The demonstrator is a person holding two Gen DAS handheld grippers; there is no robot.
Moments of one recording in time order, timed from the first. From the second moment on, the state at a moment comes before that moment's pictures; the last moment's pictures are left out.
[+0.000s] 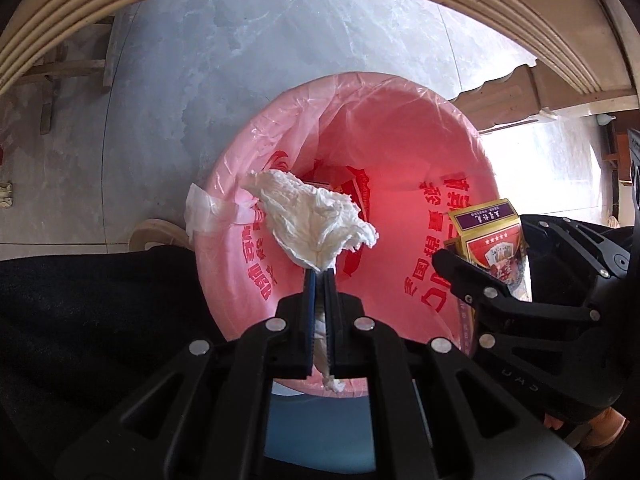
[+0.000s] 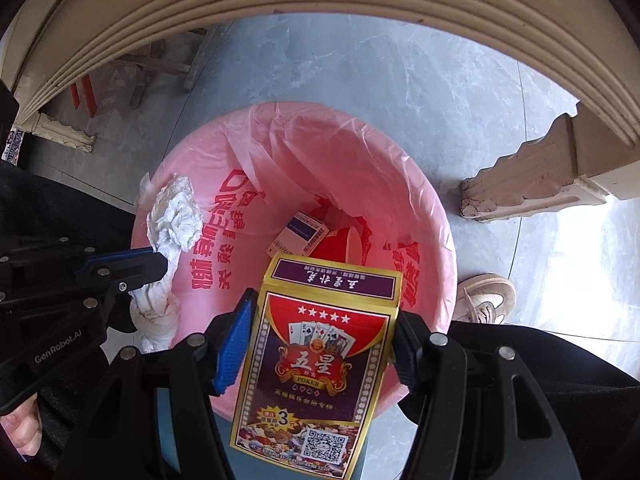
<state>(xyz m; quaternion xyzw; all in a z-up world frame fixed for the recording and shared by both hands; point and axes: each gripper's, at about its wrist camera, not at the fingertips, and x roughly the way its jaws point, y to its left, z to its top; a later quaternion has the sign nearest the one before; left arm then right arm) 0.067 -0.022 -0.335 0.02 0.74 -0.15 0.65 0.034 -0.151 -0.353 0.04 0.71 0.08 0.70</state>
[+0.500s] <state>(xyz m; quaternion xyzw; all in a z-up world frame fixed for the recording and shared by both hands) 0.068 -0.031 -0.349 0.04 0.76 -0.14 0.64 0.036 -0.148 -0.367 0.05 0.72 0.09 0.69</state>
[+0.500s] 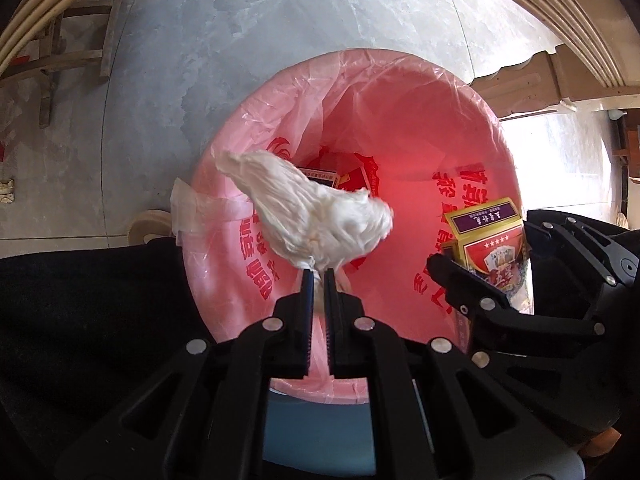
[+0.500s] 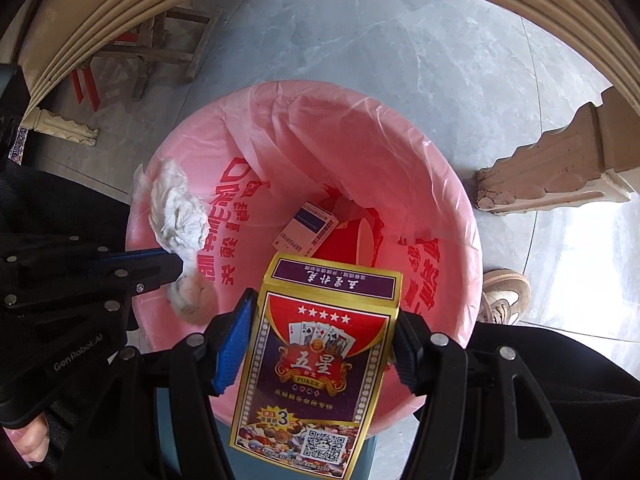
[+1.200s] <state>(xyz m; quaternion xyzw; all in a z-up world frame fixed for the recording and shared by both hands) 0.071 -0.027 -0.339 0.06 0.74 -0.12 0.66 0.039 -0.154 -0.357 0.04 0.71 0.07 0.70</state>
